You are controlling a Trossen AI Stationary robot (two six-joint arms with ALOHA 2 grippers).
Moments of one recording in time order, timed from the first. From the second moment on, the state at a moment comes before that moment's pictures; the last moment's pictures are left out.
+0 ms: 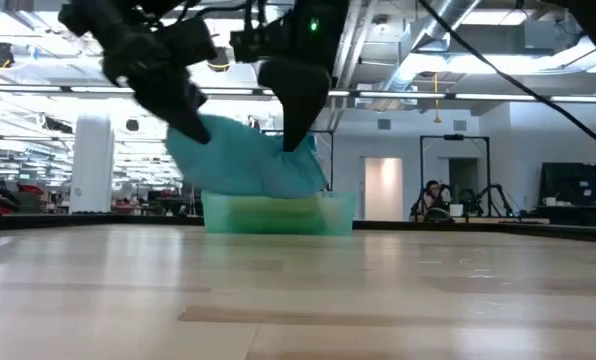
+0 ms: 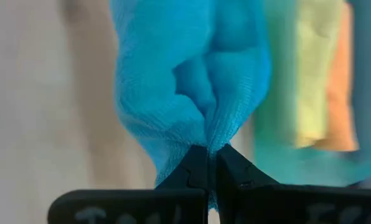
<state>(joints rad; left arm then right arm) 0.02 1.23 0.74 -0.33 -0.13 0.05 0.14 2.22 2.01 -1.18 0.47 0.10</state>
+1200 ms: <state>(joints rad) 0.56 1.58 0.93 -0.16 -0.07 0.46 -0.29 2.16 1.81 -0.87 0.49 -0.47</state>
